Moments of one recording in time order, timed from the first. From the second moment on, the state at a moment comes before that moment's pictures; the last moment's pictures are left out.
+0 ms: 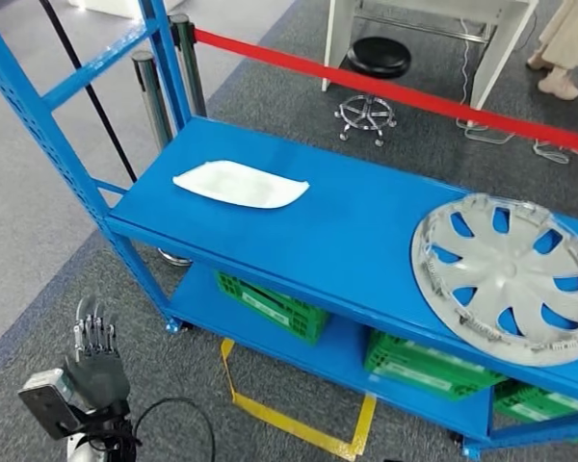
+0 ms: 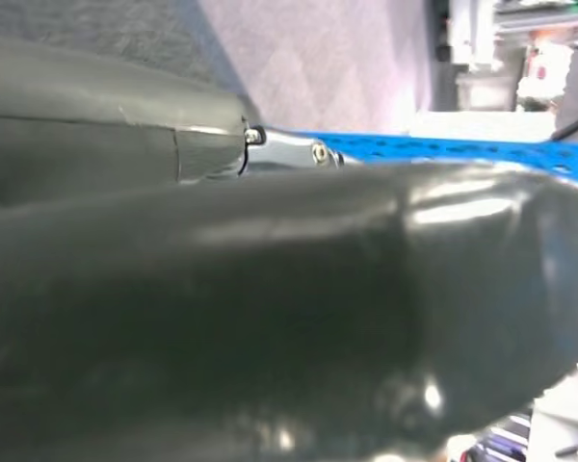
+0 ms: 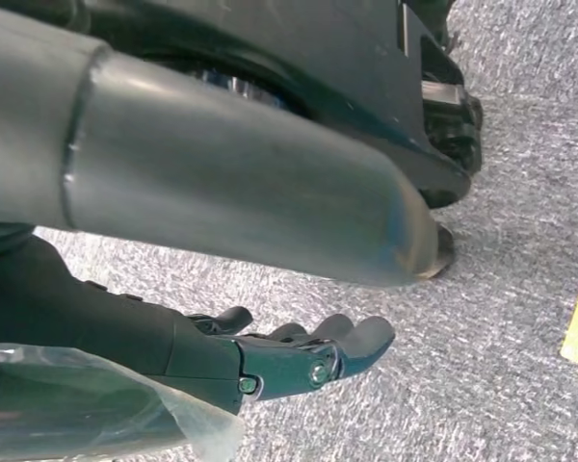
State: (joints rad) left arm 0.17 -0.22 0.04 -1.44 -0.01 -0.02 -0.70; right arm -0.01 0.17 -0.33 -0.20 0.17 -0.15 -0.08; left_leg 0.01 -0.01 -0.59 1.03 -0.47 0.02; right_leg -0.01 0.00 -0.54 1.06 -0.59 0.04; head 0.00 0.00
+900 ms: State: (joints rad) left arm 0.01 -0.15 -0.17 -1.48 -0.21 0.12 -0.70; right arm -0.03 0.16 -0.34 -0.20 0.25 -0.10 -0.05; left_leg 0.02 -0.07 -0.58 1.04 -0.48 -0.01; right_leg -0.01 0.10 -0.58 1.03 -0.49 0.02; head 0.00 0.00
